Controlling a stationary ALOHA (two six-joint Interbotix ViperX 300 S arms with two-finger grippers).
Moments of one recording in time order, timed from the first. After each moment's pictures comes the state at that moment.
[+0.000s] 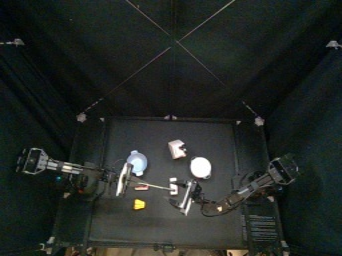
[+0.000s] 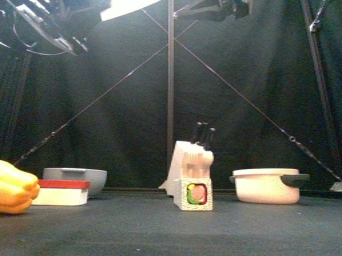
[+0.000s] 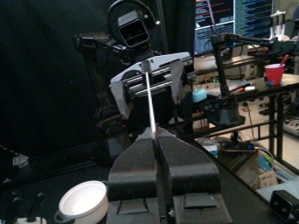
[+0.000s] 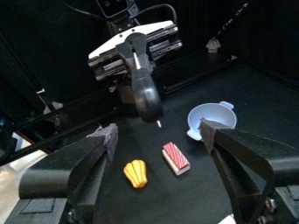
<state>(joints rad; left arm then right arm) -0.01 -0.48 1.14 0.25 -0.94 -0.02 0.48 -0.13 0.47 -1.69 0.79 2.13</state>
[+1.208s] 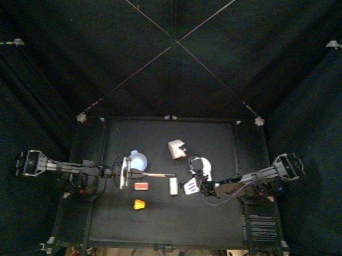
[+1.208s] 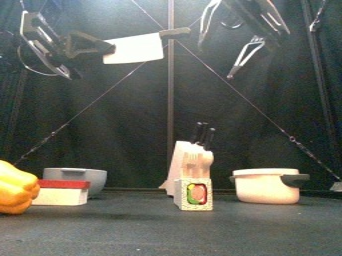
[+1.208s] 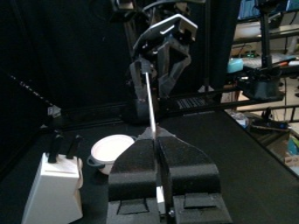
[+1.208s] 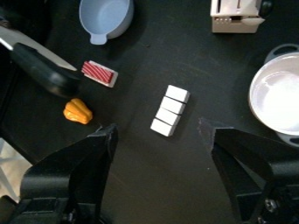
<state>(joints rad) 0.10 -0.49 1.20 0.19 -0.80 -0.02 0.21 -0.23 0.32 -0.55 0.97 1.53</state>
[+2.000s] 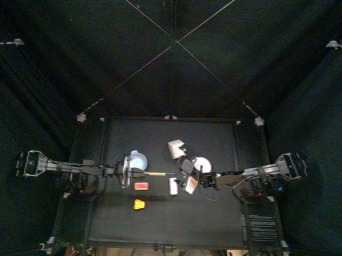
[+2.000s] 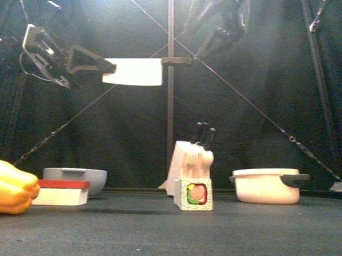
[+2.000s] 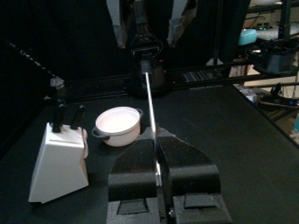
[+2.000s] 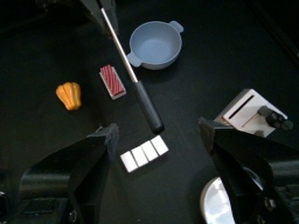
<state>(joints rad) 0.11 -0.48 1.20 0.17 -0.72 -0.02 0.16 -0.26 0.40 -0.69 0.69 0.85</state>
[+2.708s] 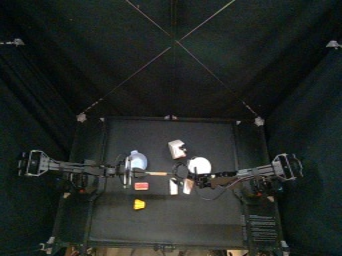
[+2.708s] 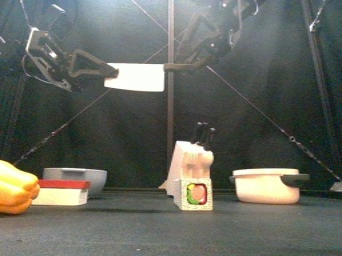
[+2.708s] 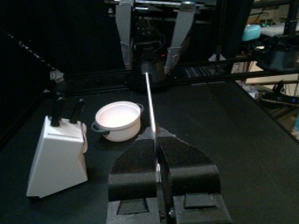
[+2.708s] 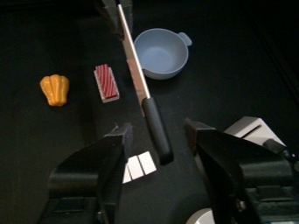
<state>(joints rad) 0.11 -0.42 1.17 0.17 -0.72 -0.02 0.08 -0.19 0.44 -0.75 0.52 0.84</state>
